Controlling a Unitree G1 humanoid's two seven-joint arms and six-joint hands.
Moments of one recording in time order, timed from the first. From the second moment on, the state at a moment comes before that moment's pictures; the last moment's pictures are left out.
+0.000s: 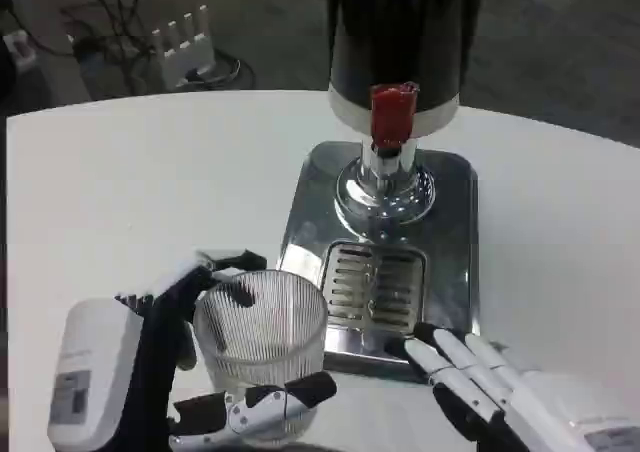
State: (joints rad) left arm 0.11 0.28 -0.05 -0.16 0.67 -0.44 0.47; right arm 0.53 -0.14 0.04 -1.03 -0.89 -0.15 0.54
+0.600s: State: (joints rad) left arm 0.09 0.28 -0.05 -0.17 0.67 -0.44 0.46; right arm 0.57 -0.11 0.03 -1.03 -0.88 -0.17 0.55
